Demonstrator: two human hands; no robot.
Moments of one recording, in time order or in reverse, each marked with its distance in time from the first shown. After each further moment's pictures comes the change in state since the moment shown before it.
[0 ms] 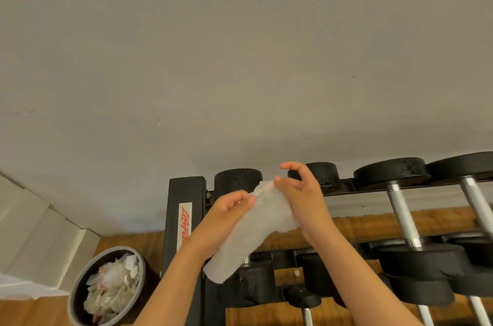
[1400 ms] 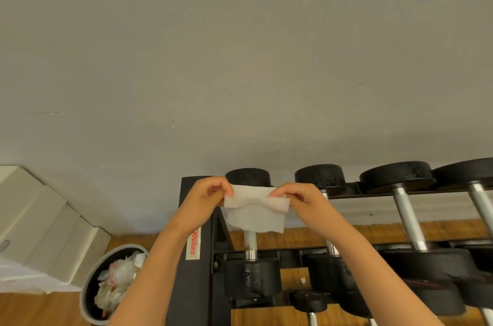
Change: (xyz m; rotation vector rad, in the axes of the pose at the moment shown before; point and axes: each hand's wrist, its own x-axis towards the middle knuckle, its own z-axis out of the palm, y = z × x) left_hand -0.011 0.003 -0.047 0.154 0.192 0.207; right_hand -0.002 0.012 -0.019 -0.410 -0.408 -0.147
